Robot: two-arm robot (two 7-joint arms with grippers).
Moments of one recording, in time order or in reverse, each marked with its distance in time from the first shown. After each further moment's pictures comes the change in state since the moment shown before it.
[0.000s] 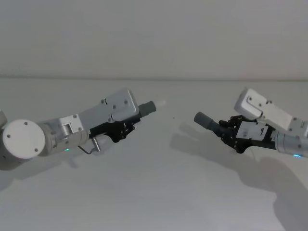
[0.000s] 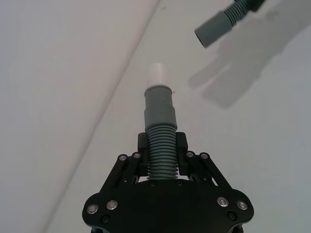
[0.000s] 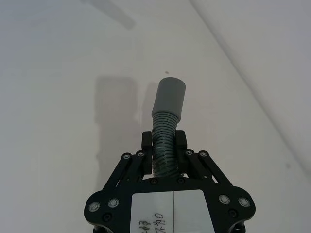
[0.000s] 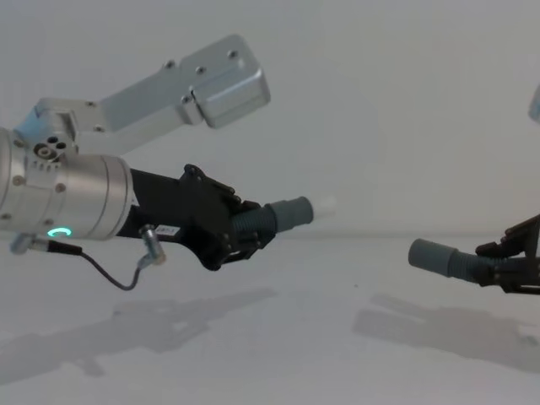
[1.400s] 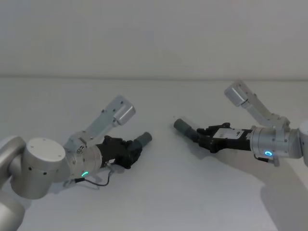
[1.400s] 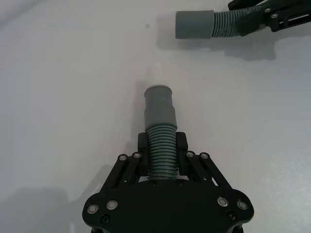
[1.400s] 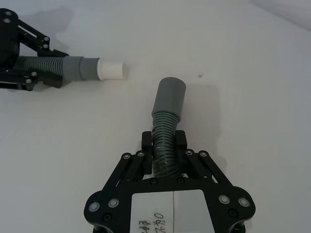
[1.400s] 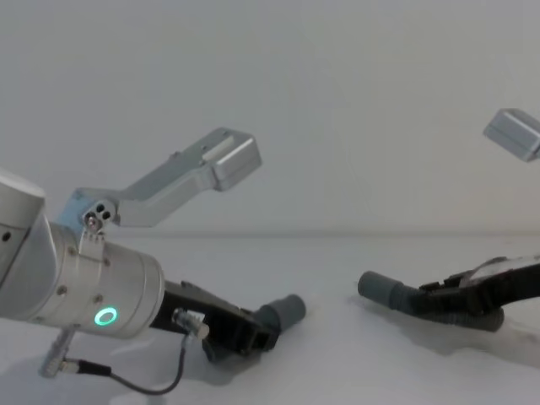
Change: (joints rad) left arm 0.113 -0.159 -0.087 0.046 -0.264 0.408 0.106; right arm 0.078 -0.226 0.036 0.306 0.232 0.144 0.120
